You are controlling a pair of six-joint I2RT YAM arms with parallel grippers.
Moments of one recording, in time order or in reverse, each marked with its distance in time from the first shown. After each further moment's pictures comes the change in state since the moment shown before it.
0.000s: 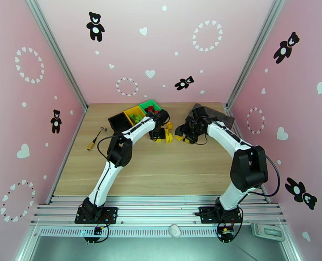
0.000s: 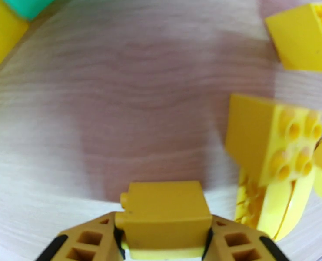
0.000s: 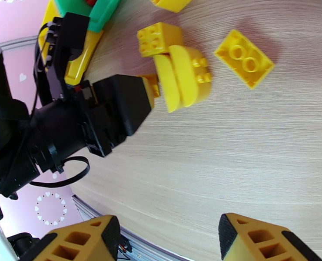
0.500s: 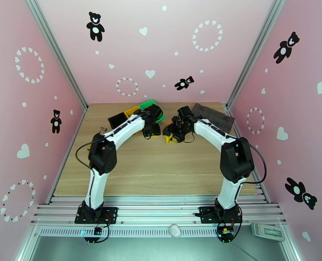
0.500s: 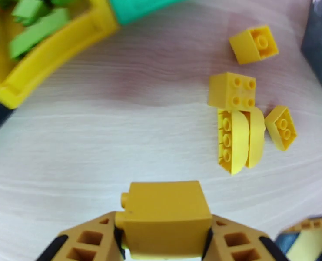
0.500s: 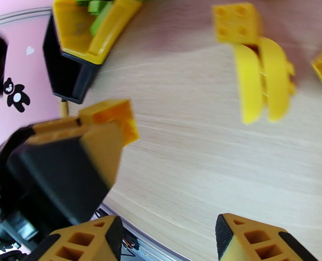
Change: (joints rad) left arm 0.060 -0.398 -0.347 0.120 0.011 -0.032; right arm 0.129 0.173 0.165 0.048 -0.039 0.037
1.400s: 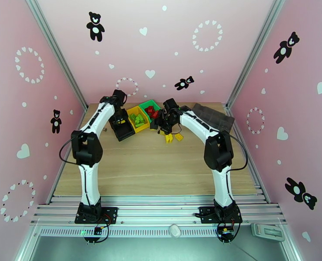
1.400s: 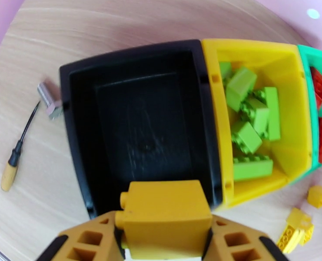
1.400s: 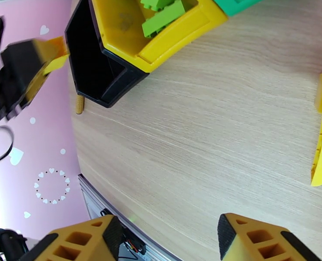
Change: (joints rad) left arm 0.389 0.151 0.272 -0.132 -0.119 0.105; right arm 0.085 0.245 0.401 -0.147 -0.002 -0.041
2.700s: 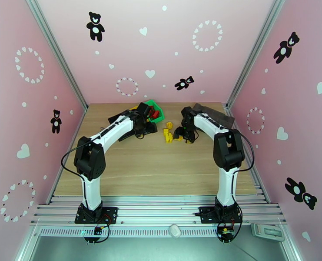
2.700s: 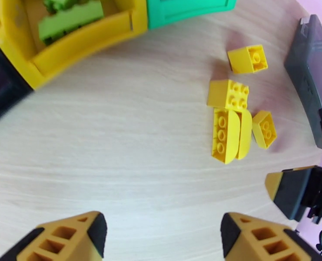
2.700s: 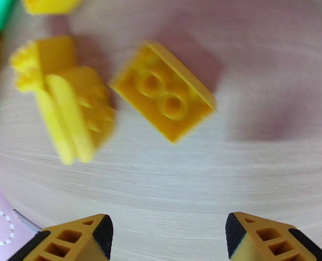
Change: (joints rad) left arm -0.348 -0.251 -0.435 0.265 0.244 -0.169; right arm -0.185 -0.069 -0.287 -0.183 0.359 -0.170
